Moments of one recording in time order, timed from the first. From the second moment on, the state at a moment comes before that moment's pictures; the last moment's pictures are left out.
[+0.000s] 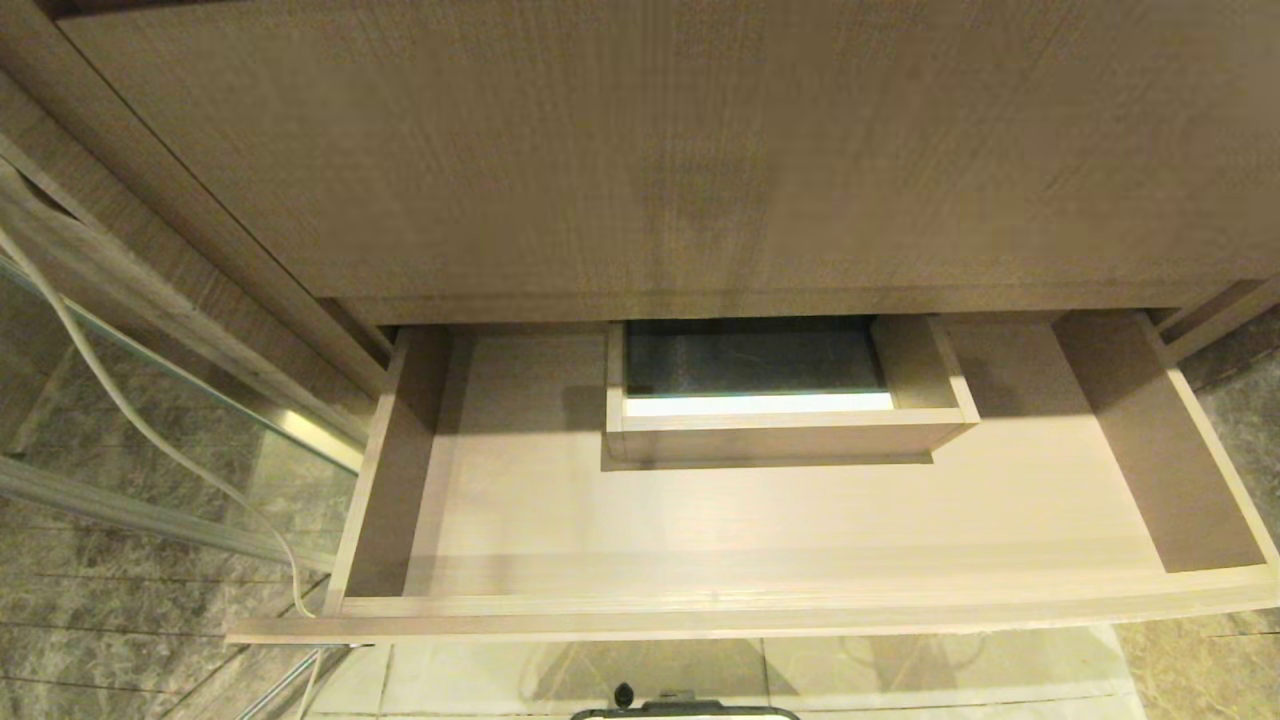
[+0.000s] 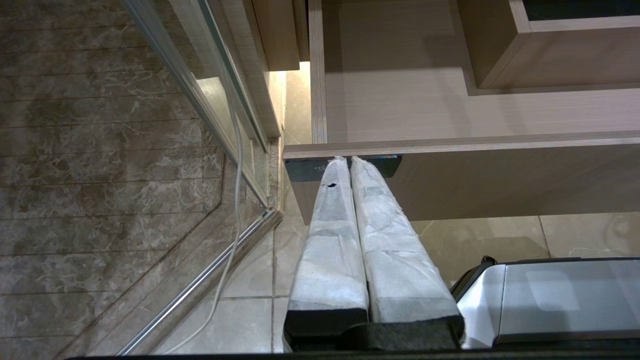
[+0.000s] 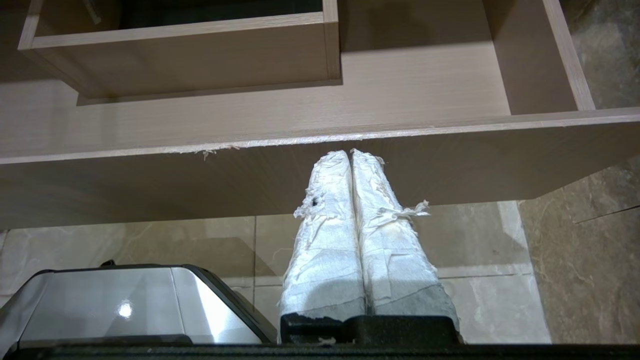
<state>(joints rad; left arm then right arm) 0.00 0.00 0.00 0.00 0.00 0.00 0.00 0.00 0.00 -0.01 -0.01 0.04</state>
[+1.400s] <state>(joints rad) 0.00 0.00 0.00 0.00 0.00 0.00 0.00 0.00 0.00 -0.01 -0.01 0.04</state>
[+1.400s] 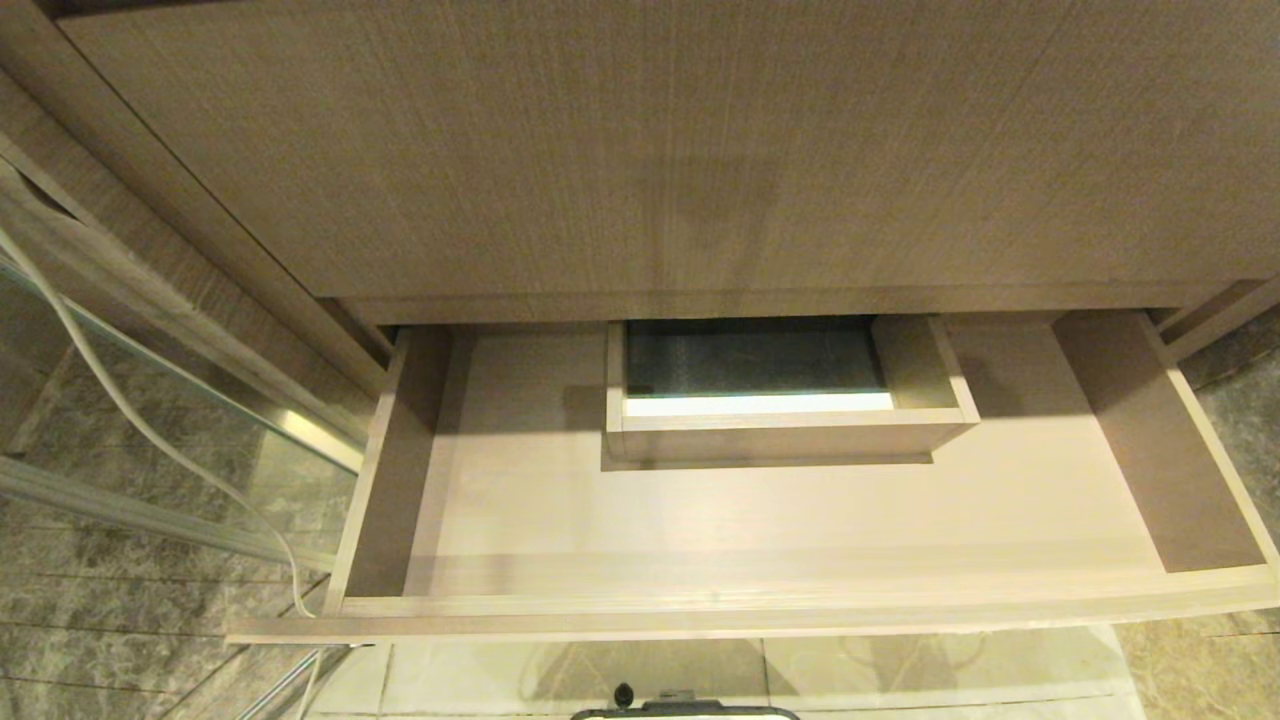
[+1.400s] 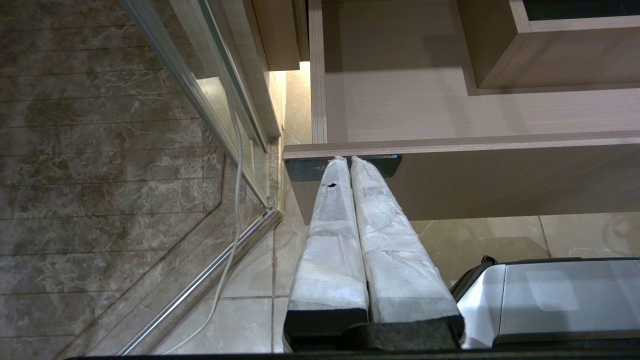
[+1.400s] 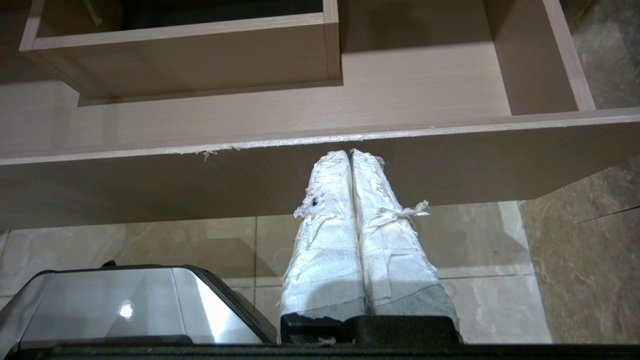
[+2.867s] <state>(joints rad) 0.00 0.00 0.00 0.00 0.00 0.00 0.00 0.00 0.00 -0.01 -0.01 0.04</state>
